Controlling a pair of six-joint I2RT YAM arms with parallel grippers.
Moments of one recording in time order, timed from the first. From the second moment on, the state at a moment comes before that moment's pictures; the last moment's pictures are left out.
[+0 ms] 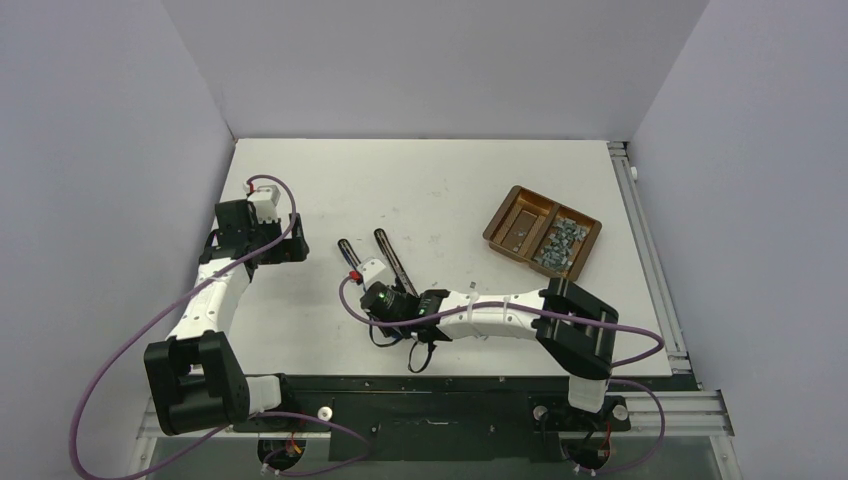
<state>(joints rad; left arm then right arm) 0.16 1.28 0.85 -0.36 0.24 0.01 1.22 1.83 1.19 -0.25 0.35 0.36</state>
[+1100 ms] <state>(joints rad) 0.16 1.28 0.85 -0.36 0.24 0.01 1.25 1.86 1.23 -0.26 0.30 0.29</state>
